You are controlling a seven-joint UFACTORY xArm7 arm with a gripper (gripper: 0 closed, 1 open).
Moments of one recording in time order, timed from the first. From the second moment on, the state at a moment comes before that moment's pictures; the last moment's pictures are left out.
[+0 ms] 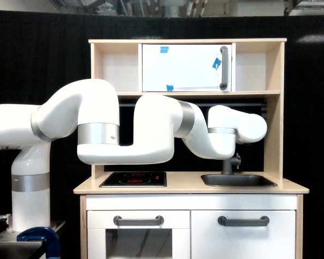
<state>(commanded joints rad) 2.26 -1.42 -1.65 1.41 0.10 0.74 -1.59</state>
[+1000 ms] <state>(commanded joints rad) 1.92 -1.43 -1.58 1.10 0.04 0.75 -1.55</state>
